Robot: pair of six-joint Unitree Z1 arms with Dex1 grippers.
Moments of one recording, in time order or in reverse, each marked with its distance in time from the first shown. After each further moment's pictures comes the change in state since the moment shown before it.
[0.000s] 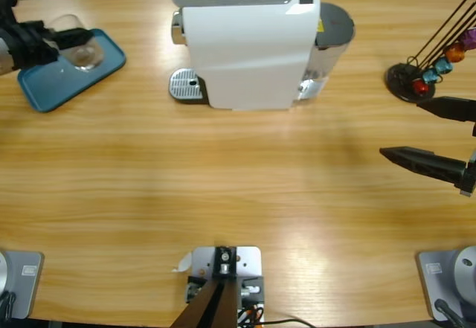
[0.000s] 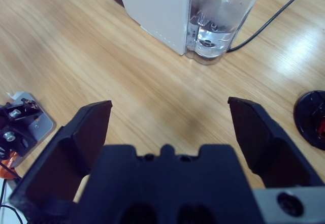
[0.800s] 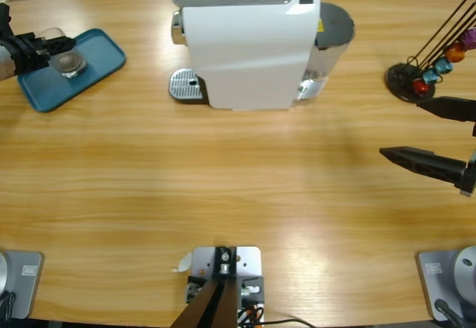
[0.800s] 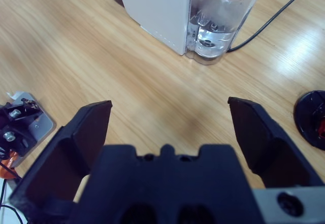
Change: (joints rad) arm 0 0.155 0.207 0.012 -0.165 0.006 -0.007; arm 1 0.000 0.000 0.000 0.000 0.000 0.000
